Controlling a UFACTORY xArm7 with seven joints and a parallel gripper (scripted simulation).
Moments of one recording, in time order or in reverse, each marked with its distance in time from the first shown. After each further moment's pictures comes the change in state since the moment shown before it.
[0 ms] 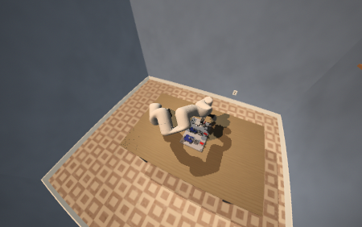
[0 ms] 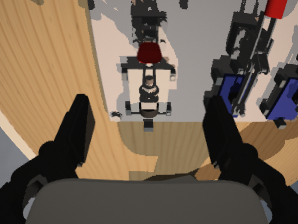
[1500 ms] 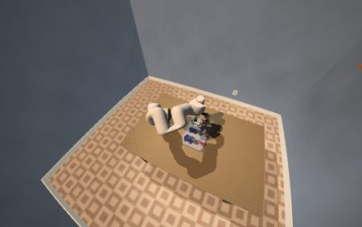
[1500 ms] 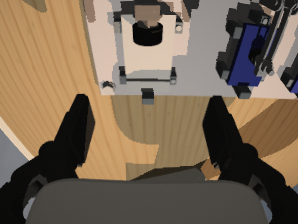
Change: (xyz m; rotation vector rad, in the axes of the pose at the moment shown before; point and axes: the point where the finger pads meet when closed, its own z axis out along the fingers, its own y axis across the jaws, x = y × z) arm -0.066 0.001 0.012 0.001 0.001 0.001
